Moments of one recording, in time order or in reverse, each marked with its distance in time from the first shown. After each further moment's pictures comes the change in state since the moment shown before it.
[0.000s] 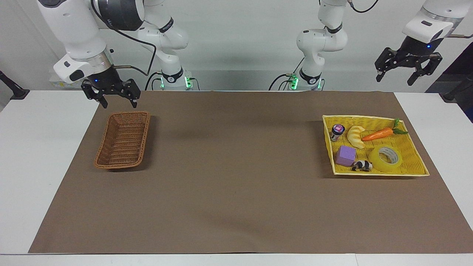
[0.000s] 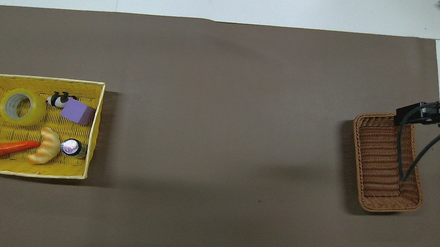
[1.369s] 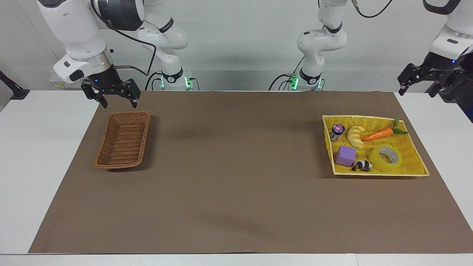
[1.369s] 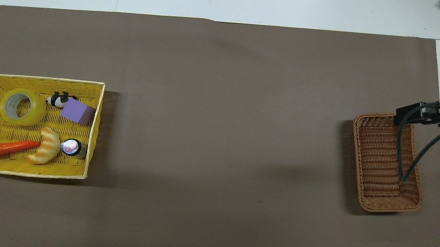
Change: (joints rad) left arm 0.212 0.010 0.010 -0.267 0.004 0.322 0.219; right arm 0.000 0.000 0.000 0.000 0.000 0.000 0.000
